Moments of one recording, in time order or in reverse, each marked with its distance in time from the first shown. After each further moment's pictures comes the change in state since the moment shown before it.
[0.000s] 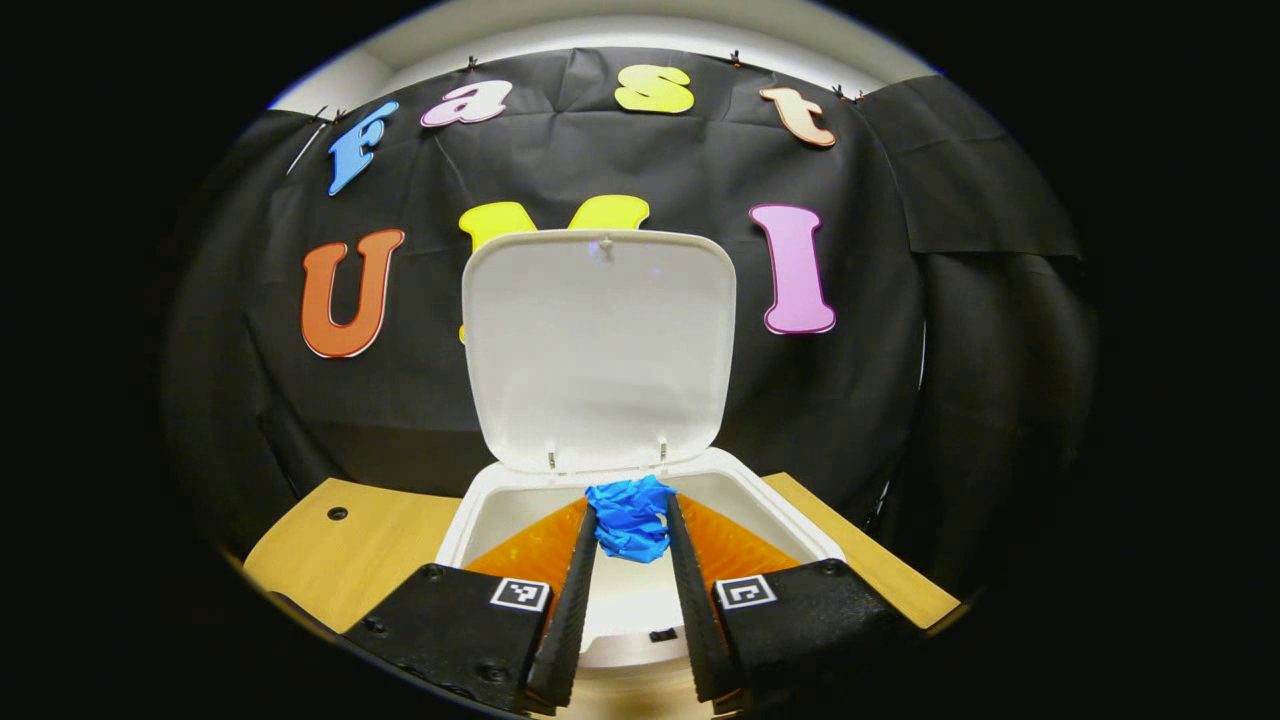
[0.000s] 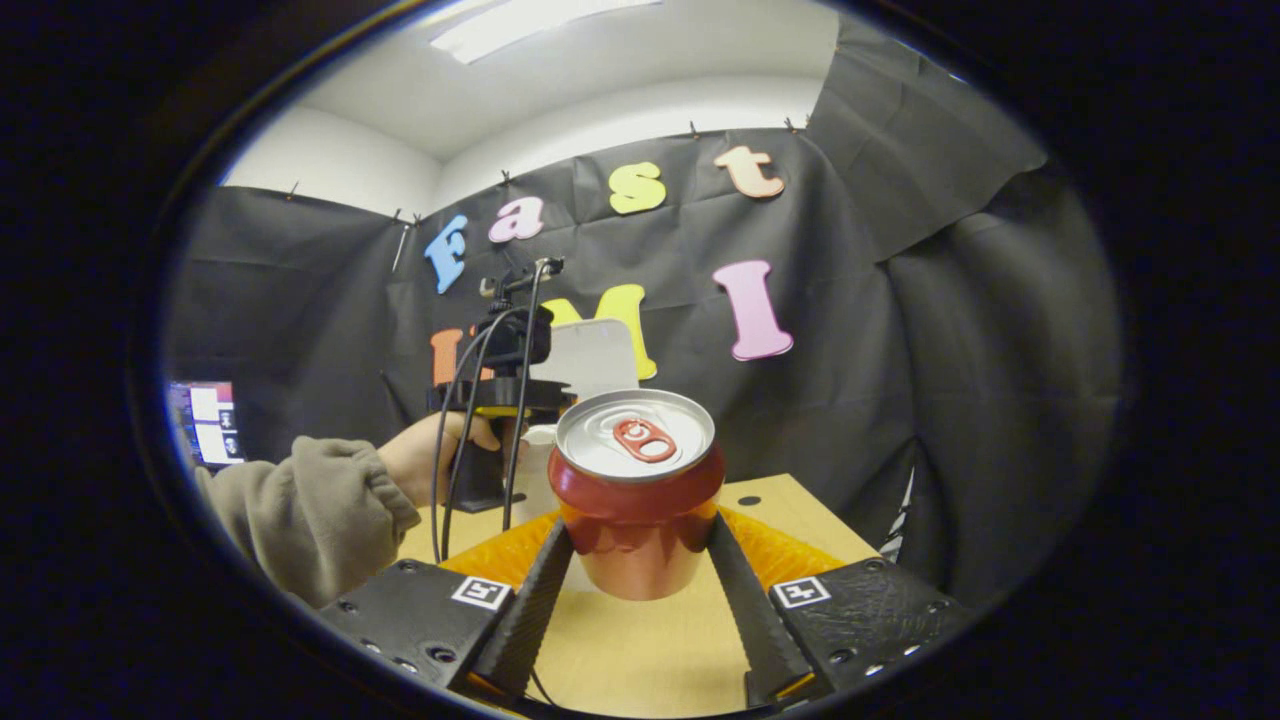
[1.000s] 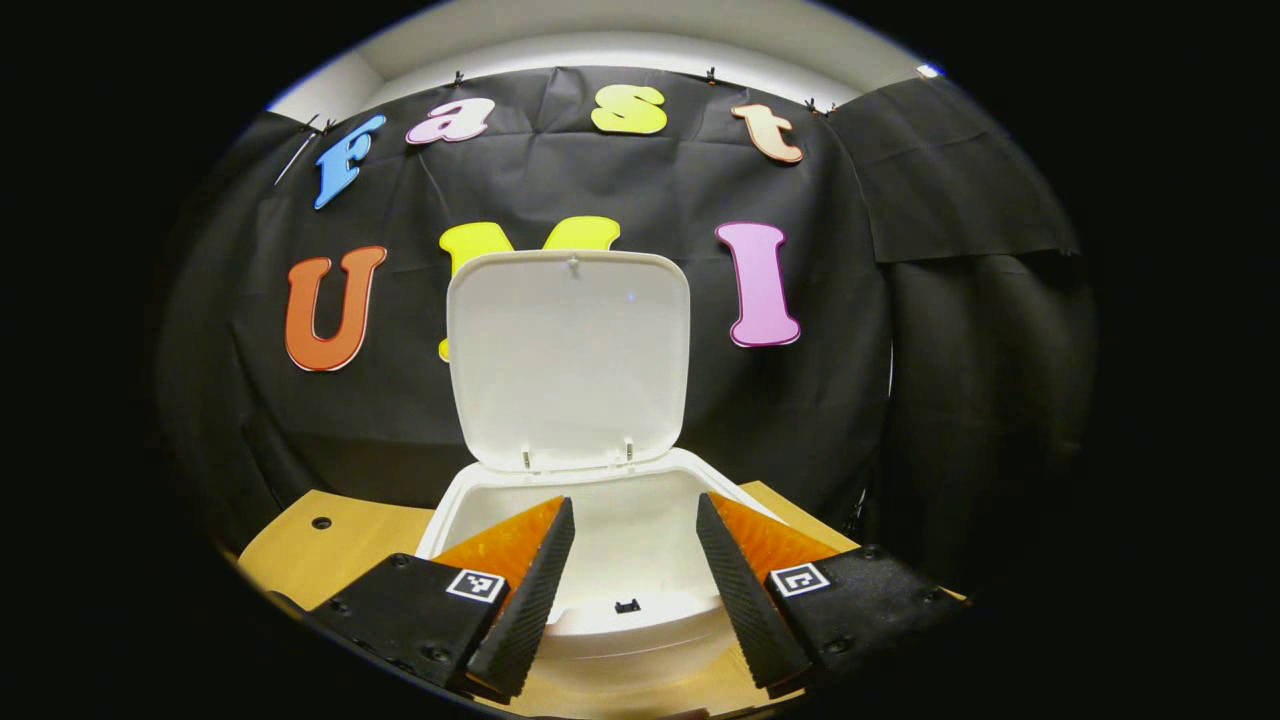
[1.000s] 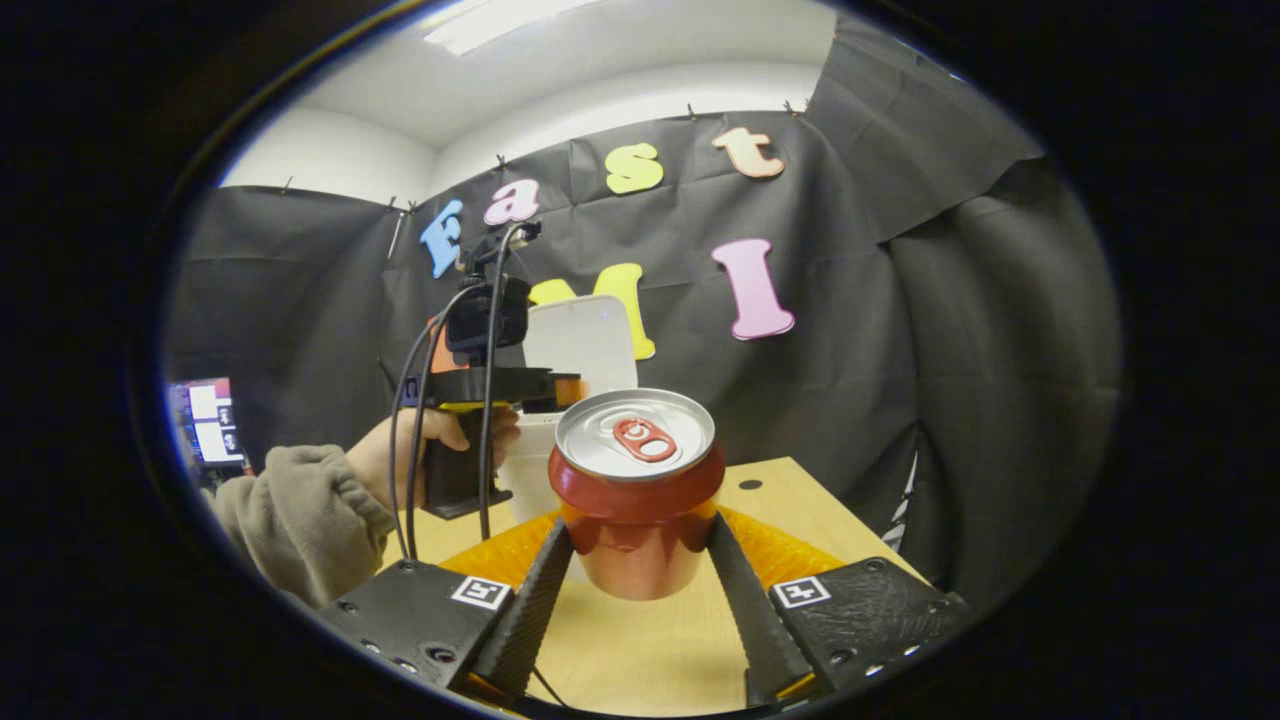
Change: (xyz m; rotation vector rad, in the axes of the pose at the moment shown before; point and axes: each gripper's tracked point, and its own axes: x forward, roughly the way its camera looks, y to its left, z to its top) left arm -0.026 -0.010 0.000 0.002 -0.088 -0.057; right arm 0.018 0.000 -0.026 -0.001 0.066 0.007
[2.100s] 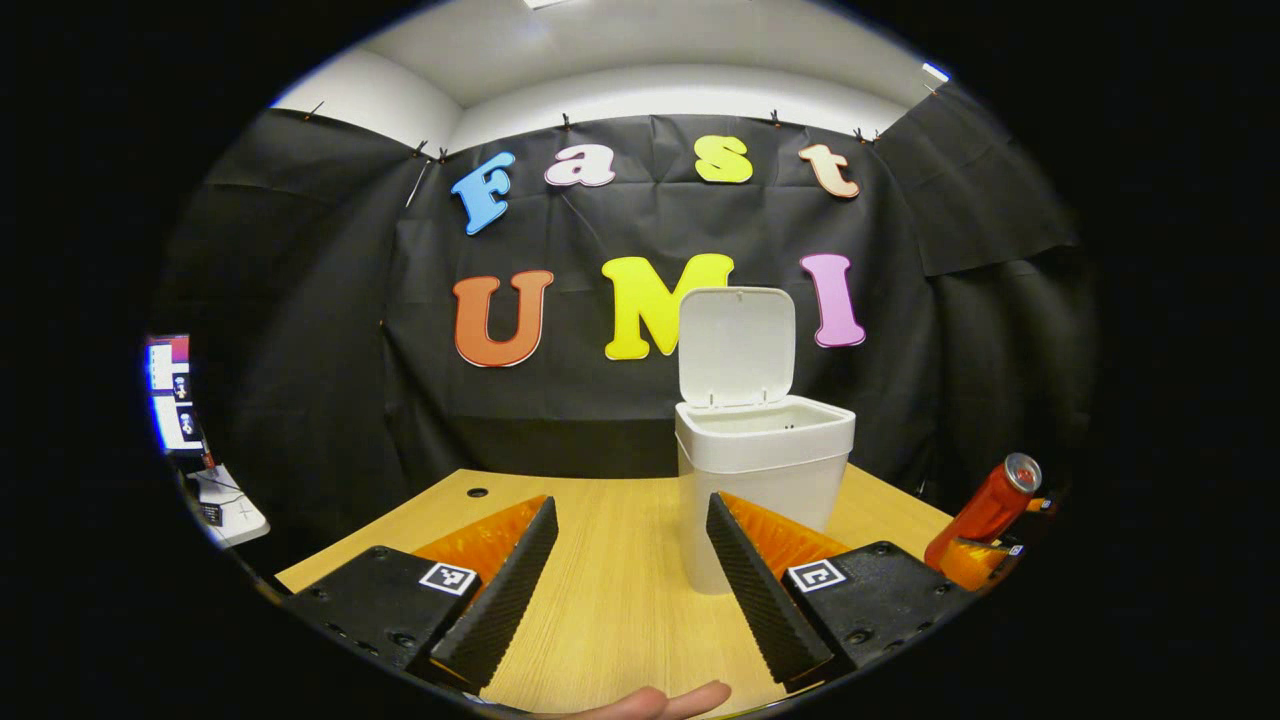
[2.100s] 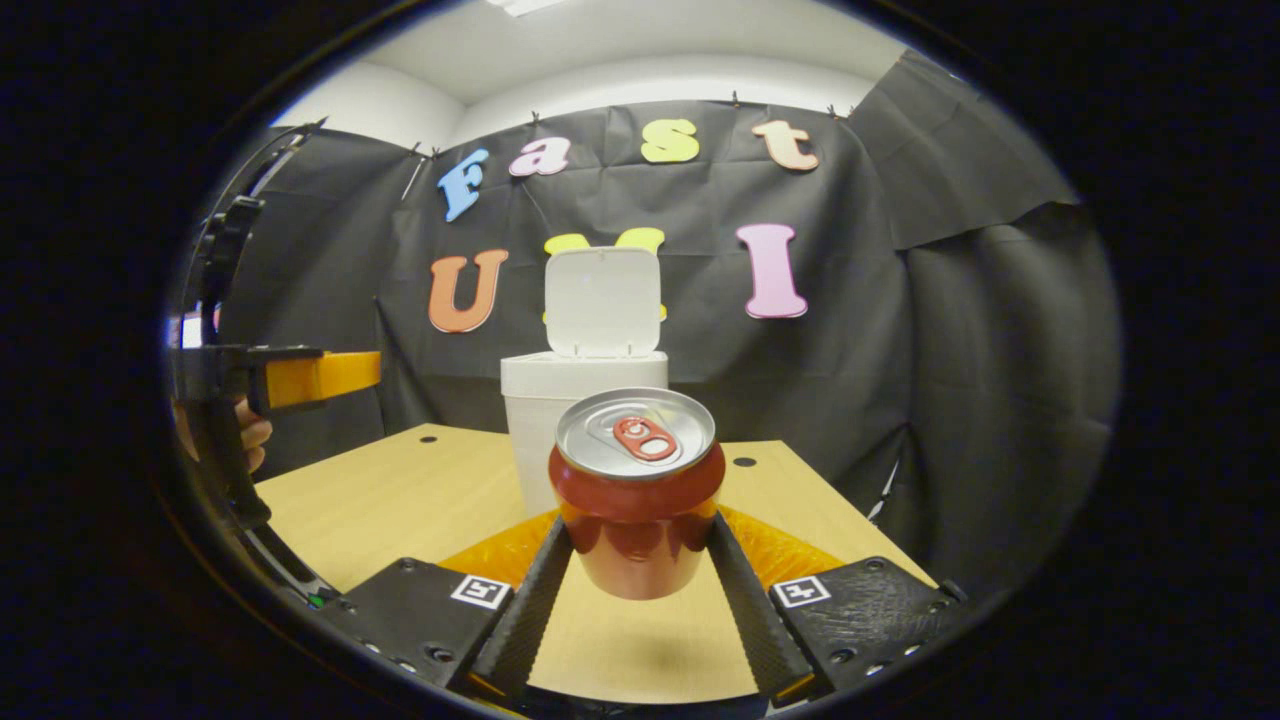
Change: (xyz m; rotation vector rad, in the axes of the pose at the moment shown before) left arm -0.237 0.119 -0.053 0.028 -0.068 0.277; right arm 0.000 0.044 -0.042 -0.141 0.073 -0.061
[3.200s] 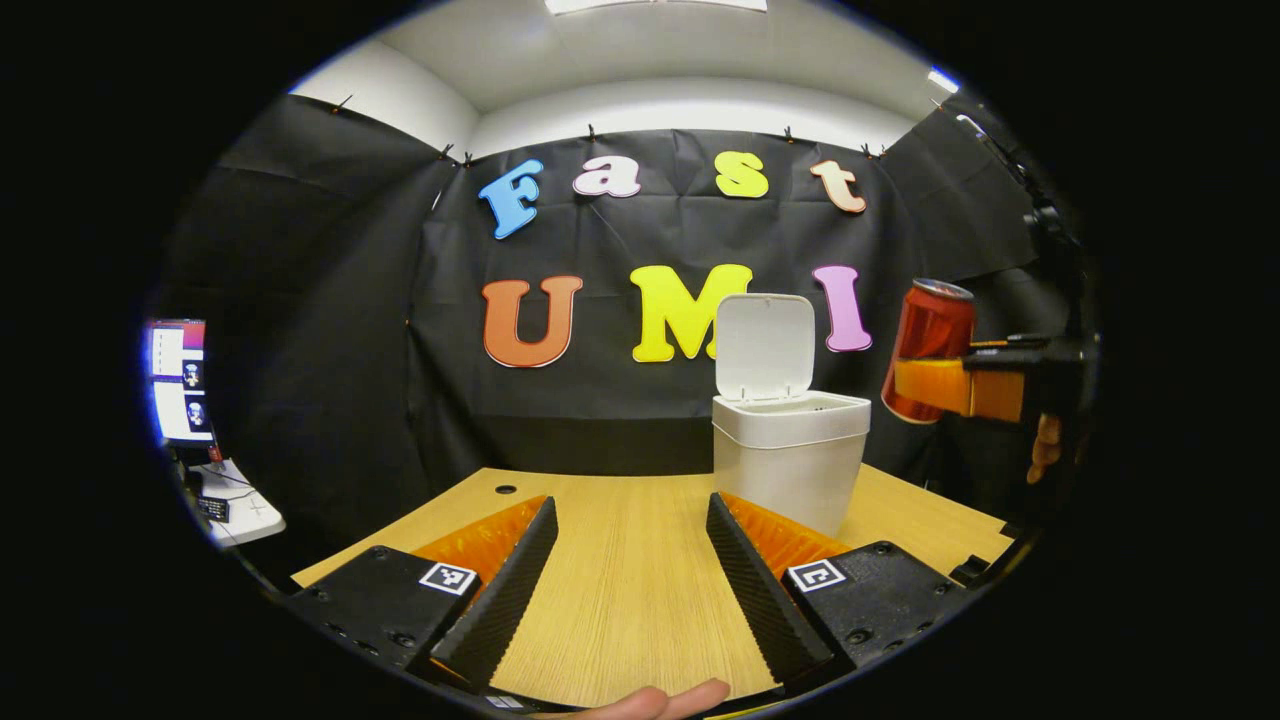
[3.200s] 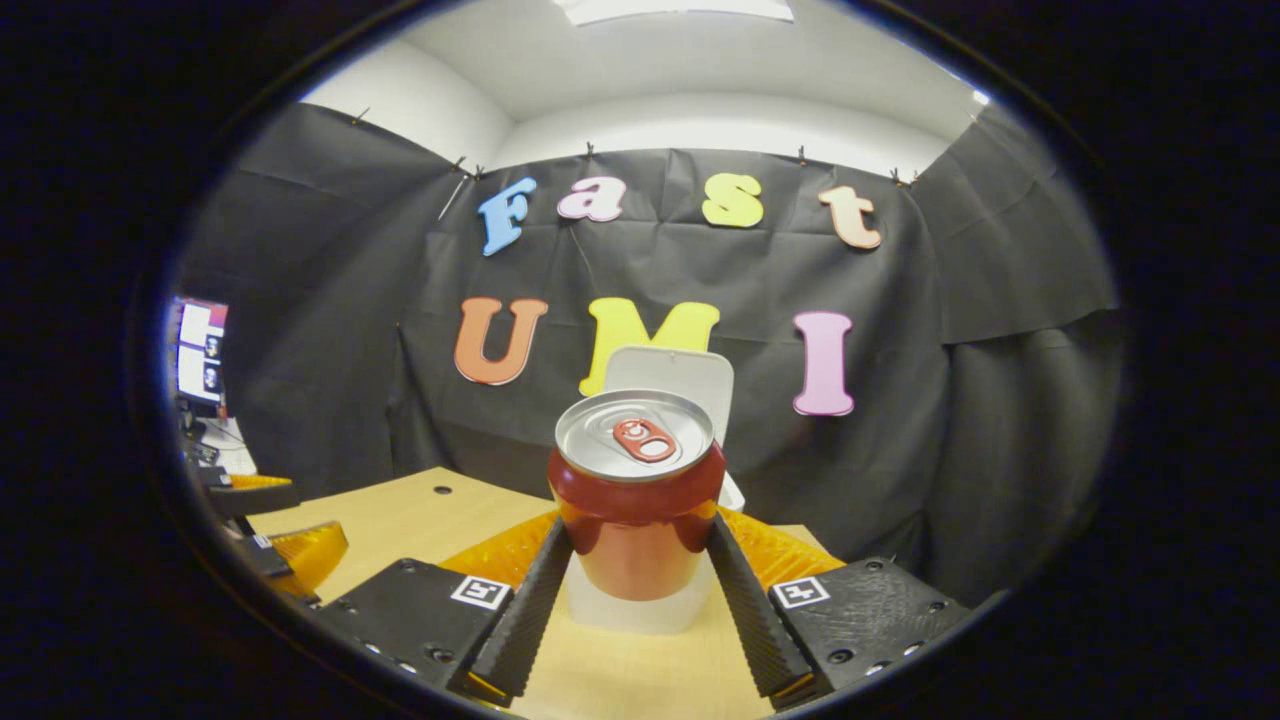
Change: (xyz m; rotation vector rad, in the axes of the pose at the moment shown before) left arm -0.033 0.054 -0.012 -0.011 -0.036 -0.011; right arm 0.038 0.098 0.157 -0.097 -0.146 0.062
